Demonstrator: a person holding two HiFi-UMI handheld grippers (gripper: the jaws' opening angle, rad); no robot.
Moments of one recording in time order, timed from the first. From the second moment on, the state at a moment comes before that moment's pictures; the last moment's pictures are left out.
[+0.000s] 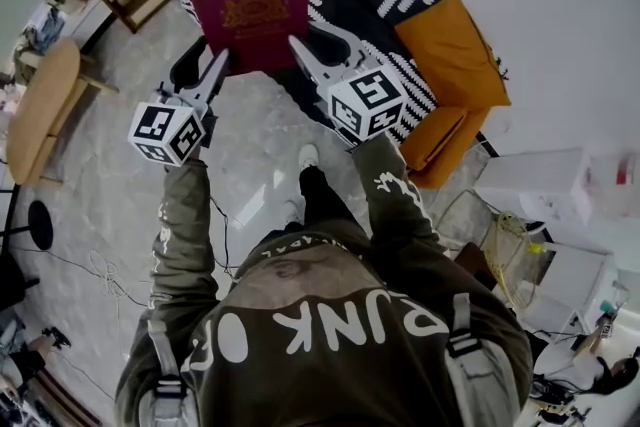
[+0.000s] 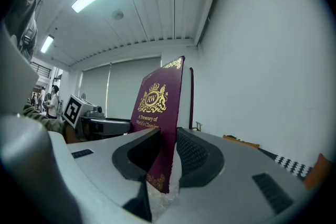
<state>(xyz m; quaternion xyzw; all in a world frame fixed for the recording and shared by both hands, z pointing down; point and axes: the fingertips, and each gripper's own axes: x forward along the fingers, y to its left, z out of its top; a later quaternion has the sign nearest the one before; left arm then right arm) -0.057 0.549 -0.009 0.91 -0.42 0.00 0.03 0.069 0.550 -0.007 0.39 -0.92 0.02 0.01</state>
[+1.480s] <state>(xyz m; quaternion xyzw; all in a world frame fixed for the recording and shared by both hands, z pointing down) -0.064 0.151 0.088 0.90 -0.43 0.04 0.09 0.061 0.150 0.089 0.38 -0.92 0.10 0.03</state>
